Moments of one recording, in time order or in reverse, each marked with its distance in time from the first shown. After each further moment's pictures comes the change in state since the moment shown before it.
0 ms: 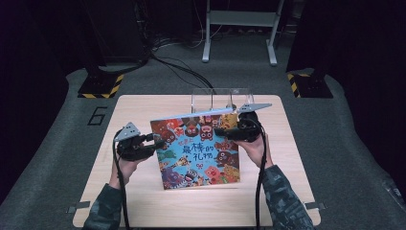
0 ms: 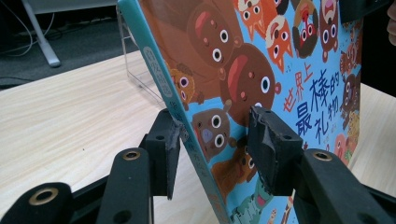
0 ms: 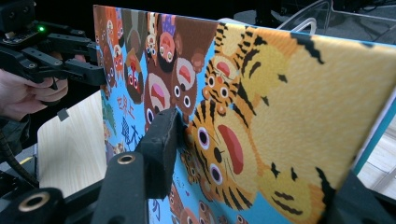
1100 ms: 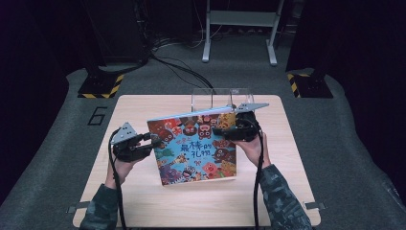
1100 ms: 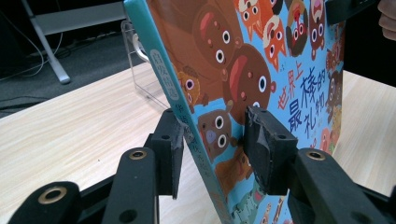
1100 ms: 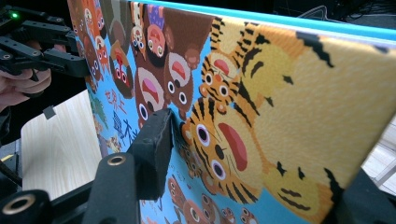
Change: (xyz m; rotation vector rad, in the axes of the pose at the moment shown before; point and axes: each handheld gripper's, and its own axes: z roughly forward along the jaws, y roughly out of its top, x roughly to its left) left arm -0.001 0.002 -0.012 -0.022 0.011 0.077; right arm 0.006 0.004 0.004 0.002 -0.041 -0.040
